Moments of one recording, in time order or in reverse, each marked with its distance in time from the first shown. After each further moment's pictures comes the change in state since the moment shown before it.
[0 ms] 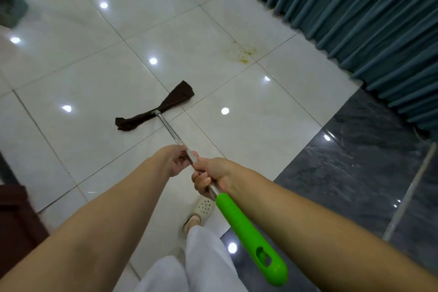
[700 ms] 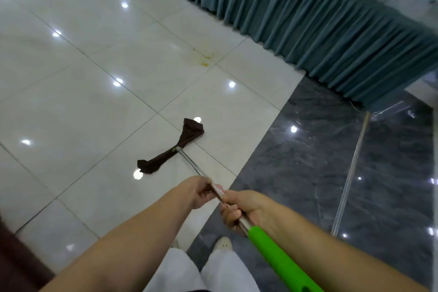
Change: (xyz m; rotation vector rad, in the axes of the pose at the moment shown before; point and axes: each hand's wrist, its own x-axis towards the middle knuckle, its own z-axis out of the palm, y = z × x) left_hand -0.134 -0.219 0.012 0.132 -0.247 -0.175; right_hand -0.138 0.229 -0.087 0.301 0.101 -0.107
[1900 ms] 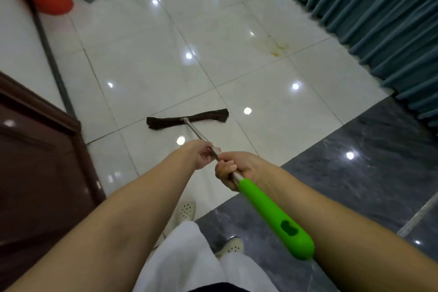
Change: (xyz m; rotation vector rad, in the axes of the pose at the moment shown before) left_hand -0.015 -0.006 -0.075 -0.340 0.183 0.182; right_hand 0.033 0.009 0.047 -0.275 -0.123 0.283
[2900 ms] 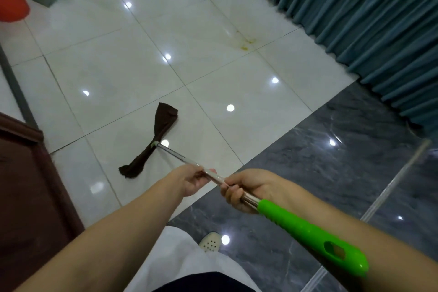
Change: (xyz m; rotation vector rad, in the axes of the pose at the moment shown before) left_hand -0.010 -0.129 0.097 0.007 -0.040 -0.089; right_hand -0.079 -0.003 -0.170 -0.141 0.056 0.140
